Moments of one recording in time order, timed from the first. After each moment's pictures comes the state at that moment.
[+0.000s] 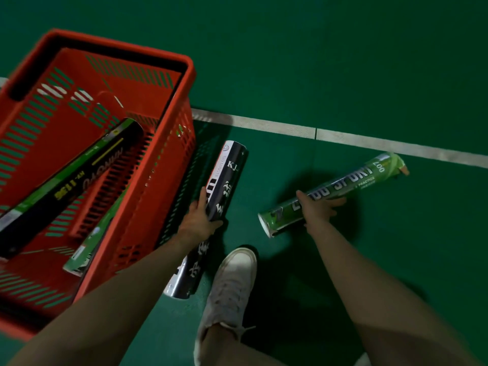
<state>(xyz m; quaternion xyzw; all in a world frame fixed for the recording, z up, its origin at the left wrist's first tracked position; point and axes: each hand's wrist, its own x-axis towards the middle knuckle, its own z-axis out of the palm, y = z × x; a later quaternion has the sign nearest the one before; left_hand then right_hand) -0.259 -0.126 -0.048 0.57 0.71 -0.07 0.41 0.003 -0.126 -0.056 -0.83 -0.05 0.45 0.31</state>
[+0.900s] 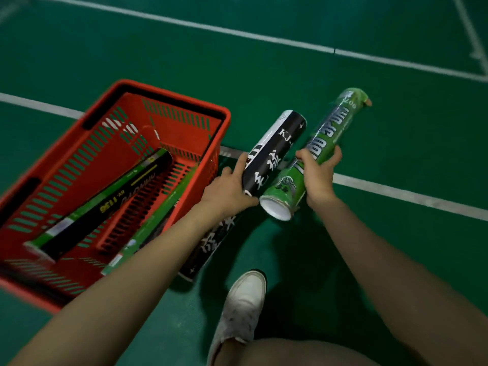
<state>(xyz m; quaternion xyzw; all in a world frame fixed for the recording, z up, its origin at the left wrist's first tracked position) -0.235 -0.071 0.114 0.71 0.63 0.03 0.31 -0.051 -0.046 0.099 -0.69 -0.23 0.48 0.49</state>
